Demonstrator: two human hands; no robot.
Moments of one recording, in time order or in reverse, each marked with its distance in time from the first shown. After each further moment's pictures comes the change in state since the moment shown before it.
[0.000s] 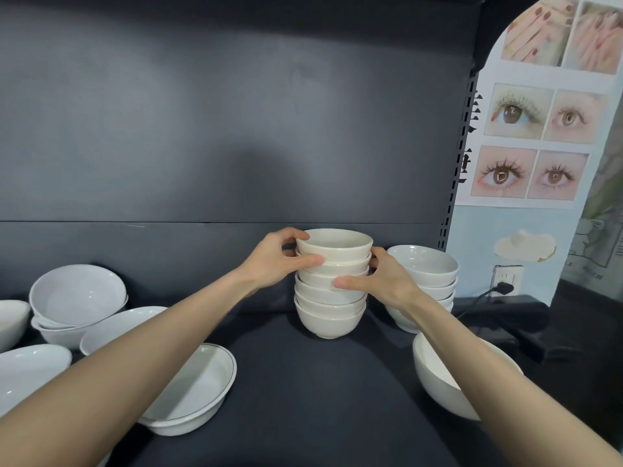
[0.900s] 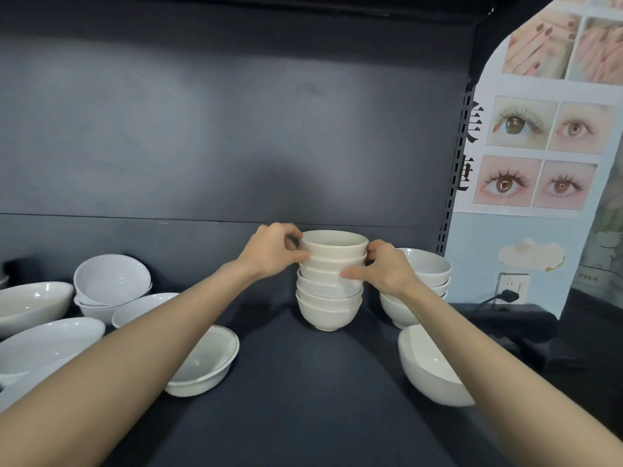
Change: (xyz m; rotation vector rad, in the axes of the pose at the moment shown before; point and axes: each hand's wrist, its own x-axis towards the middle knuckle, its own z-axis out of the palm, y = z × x) left_hand -0.028 0.039 -0.003 0.555 0.155 0.014; right_hand -0.004 -0.016 -0.015 -0.423 0.084 0.005
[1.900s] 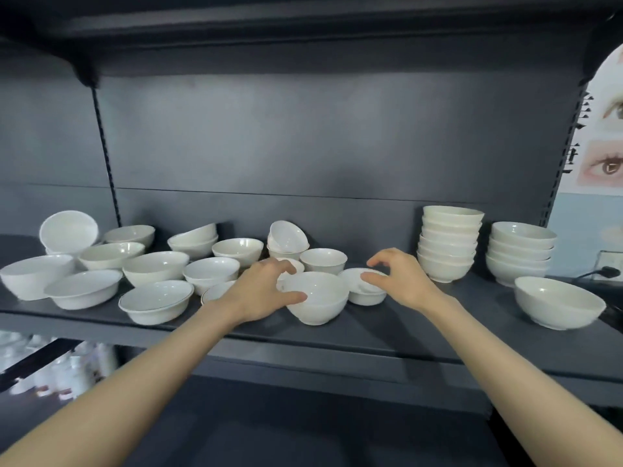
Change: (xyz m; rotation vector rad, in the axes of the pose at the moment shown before) left_hand -0.279 -0.105 -0.194 0.245 -0.115 -0.162; right_hand -0.177 -0.158 0.130 -0.094 -0.162 -0.291
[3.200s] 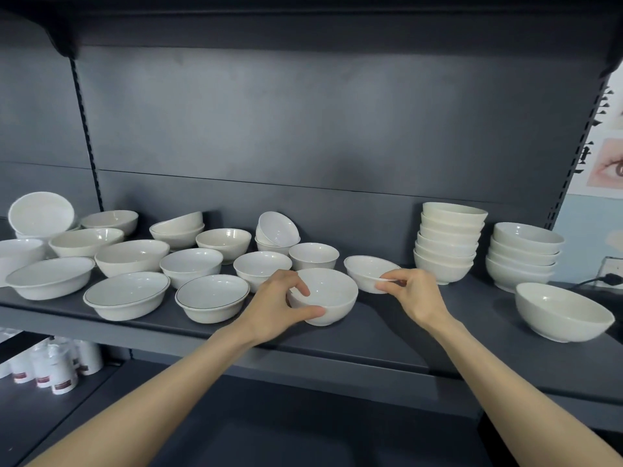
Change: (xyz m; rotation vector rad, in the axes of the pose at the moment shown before) left_hand 0.022 0.007 0.070 -0.398 0.084 0.009; right_hand 0.010 0.067 0.015 0.179 0.125 0.081
